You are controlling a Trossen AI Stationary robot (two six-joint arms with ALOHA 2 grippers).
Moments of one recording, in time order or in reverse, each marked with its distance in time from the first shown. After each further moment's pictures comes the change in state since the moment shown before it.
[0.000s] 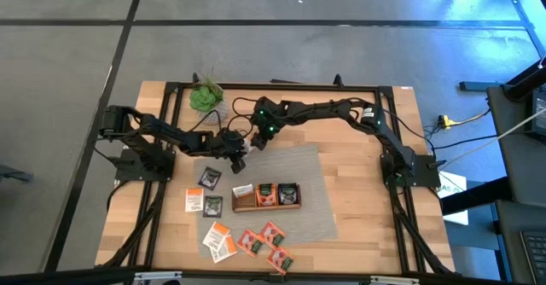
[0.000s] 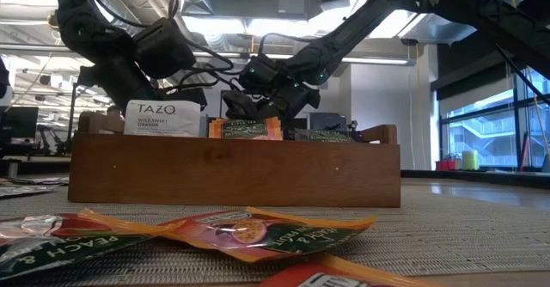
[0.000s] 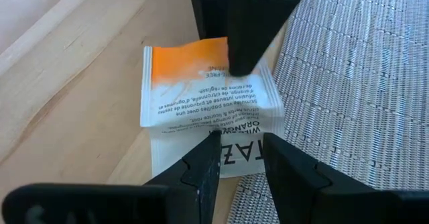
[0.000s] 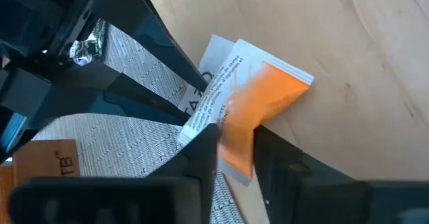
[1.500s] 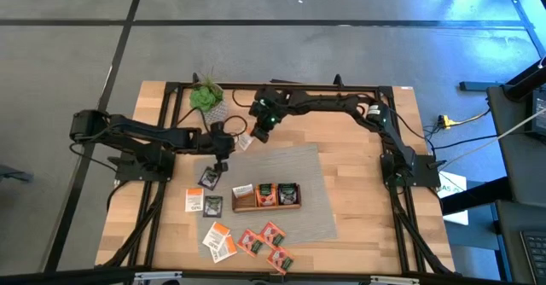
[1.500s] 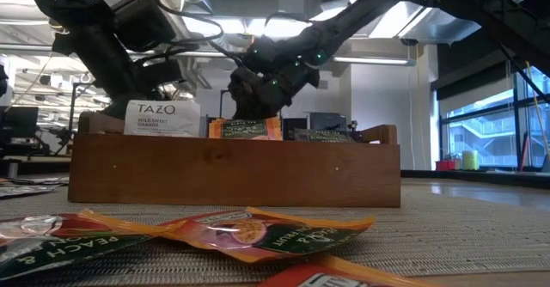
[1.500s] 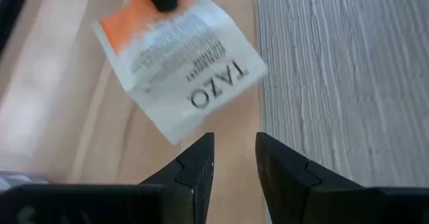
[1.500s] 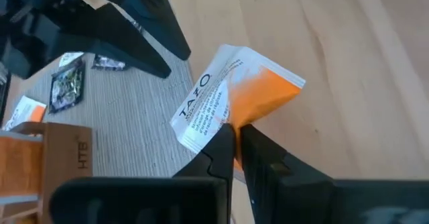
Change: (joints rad) left arm -0.023 -0.322 -0.002 -0.313 -0.074 0.464; right arm -0.043 -0.055 0.095 -0.139 -0.014 -0.220
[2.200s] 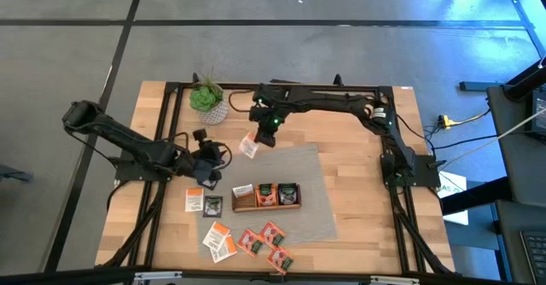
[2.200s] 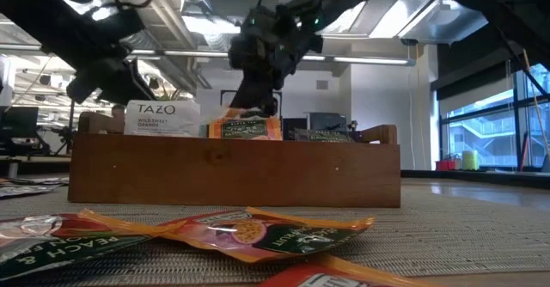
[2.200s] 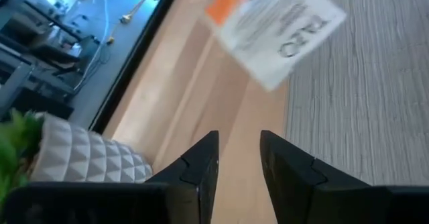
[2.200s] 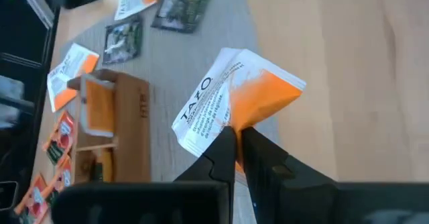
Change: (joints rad) left arm -0.443 -0.190 0.003 -0.220 -0.595 -0.336; right arm 0.070 -0.065 0.126 -0.313 -0.044 -0.164
